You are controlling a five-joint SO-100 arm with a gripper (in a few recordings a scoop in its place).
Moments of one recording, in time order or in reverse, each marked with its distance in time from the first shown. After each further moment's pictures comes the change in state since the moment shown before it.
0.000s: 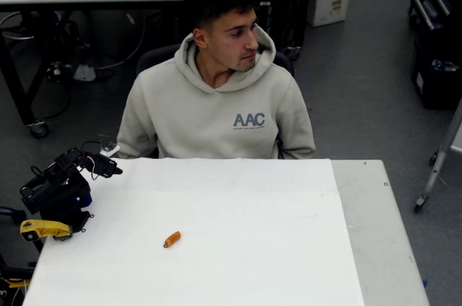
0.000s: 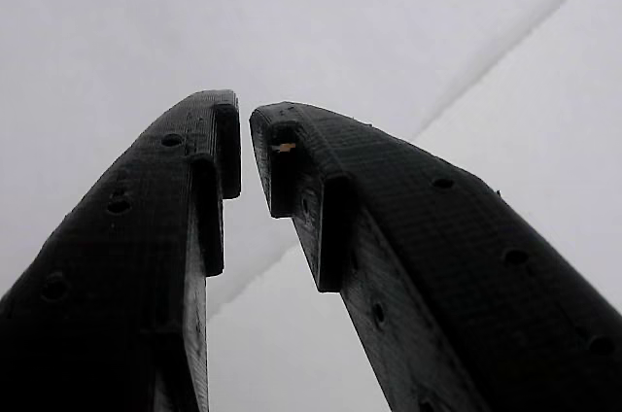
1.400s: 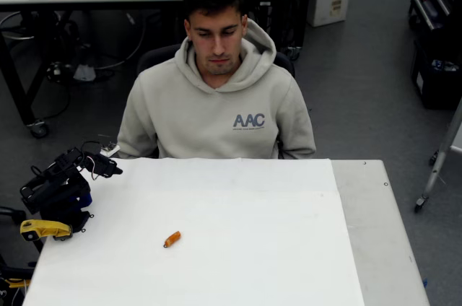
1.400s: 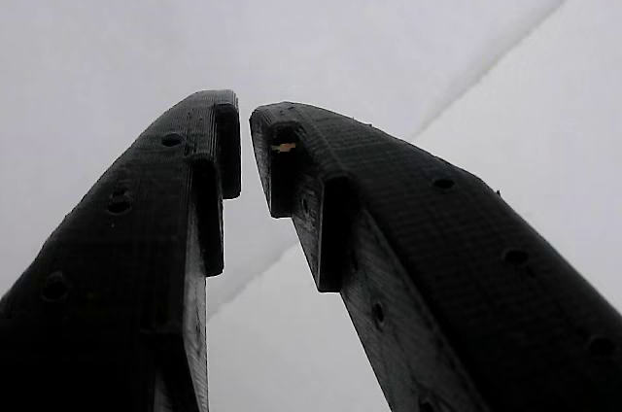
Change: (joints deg) arm 0.0 0.0 0.0 0.0 -0.5
